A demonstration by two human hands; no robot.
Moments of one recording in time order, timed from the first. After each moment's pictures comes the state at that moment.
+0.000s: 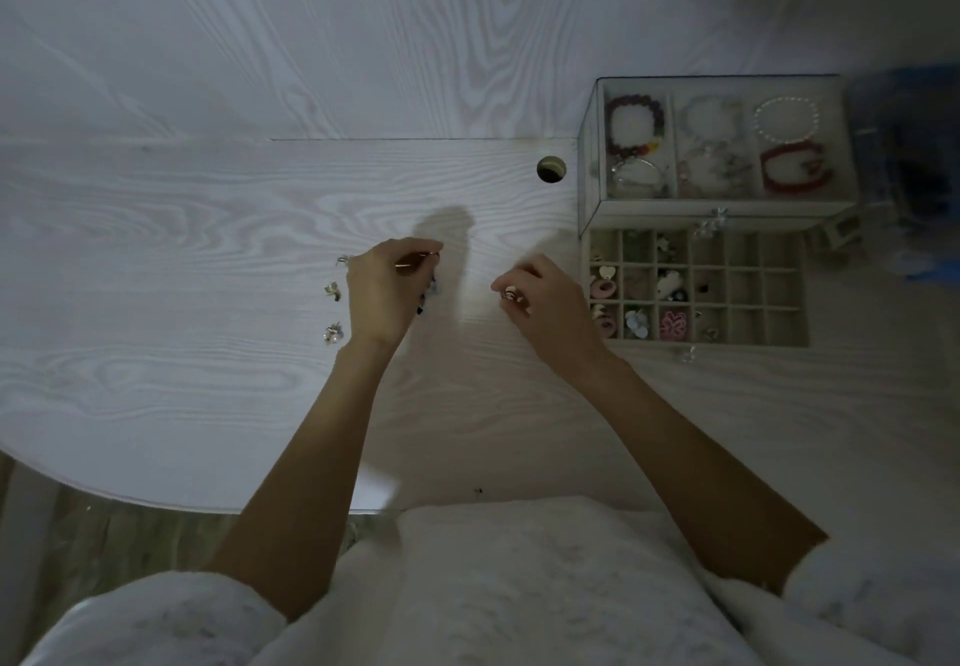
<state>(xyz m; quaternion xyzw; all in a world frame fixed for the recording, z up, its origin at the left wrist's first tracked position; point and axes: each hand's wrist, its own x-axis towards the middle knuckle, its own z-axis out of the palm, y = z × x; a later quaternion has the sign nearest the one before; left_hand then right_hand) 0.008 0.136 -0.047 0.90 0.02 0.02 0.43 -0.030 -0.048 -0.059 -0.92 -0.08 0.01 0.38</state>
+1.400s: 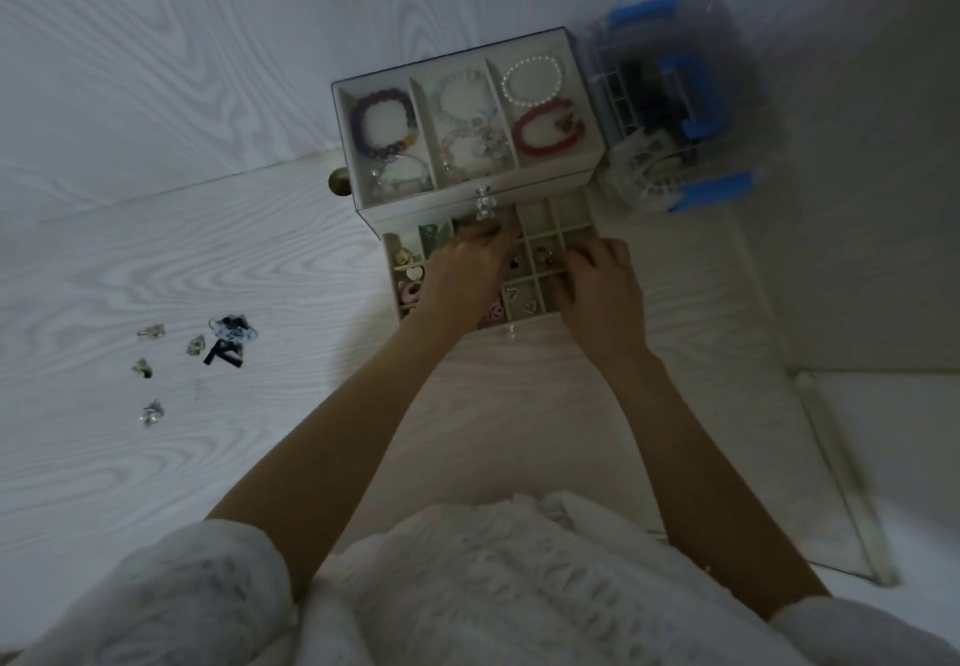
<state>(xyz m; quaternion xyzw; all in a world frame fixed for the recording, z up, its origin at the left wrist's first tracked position) 0.002 -0.118 -0.079 0.90 -0.38 0.05 0.18 -0.091 -0.256 -0.074 -0.97 0.15 -0.06 0.18</state>
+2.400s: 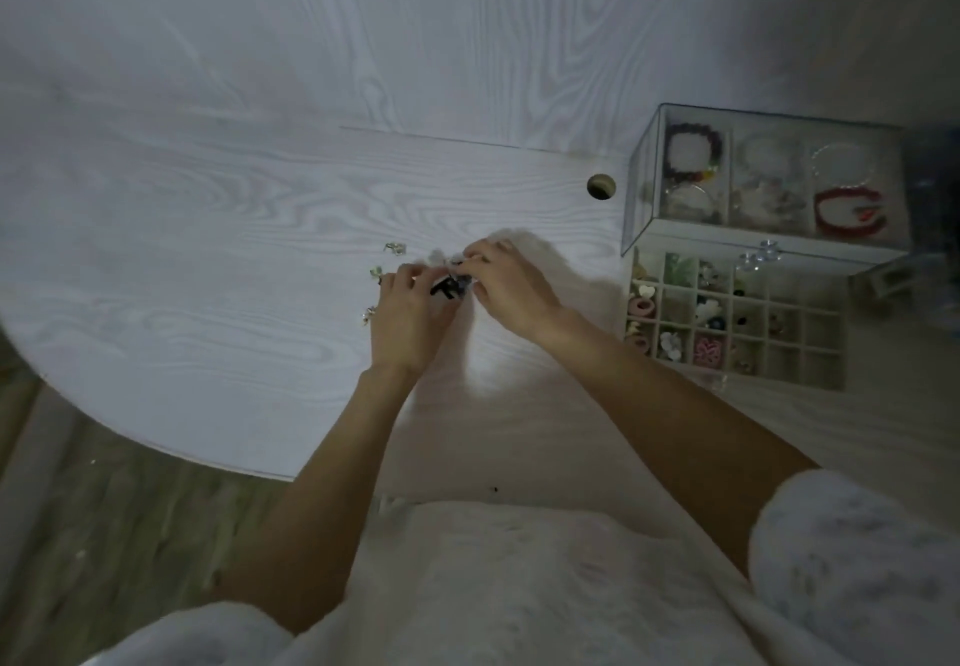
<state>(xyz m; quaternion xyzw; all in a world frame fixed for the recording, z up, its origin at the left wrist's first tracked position) -0.033 0.157 -0.076 0.97 0.04 0.00 0.24 0.015 0.012 -0.073 -0.93 -0.24 0.12 0.27</state>
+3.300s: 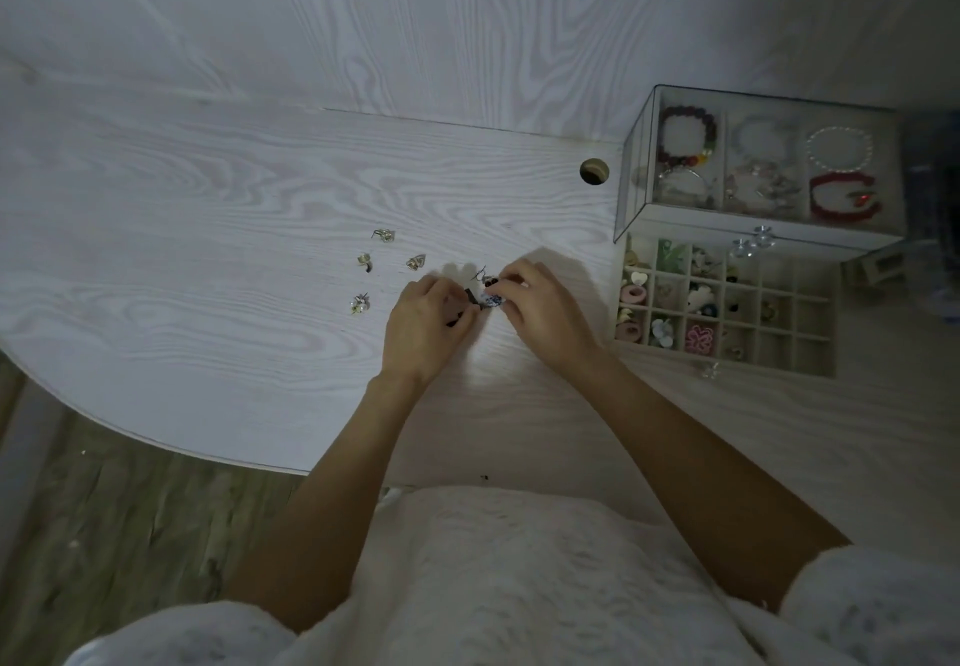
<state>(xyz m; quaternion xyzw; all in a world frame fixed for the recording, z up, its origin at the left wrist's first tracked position) -0.050 0.139 -0.085 0.95 0.00 -0.02 0.31 -0.025 -0.024 -0.092 -0.93 -0.20 0.04 0.30</state>
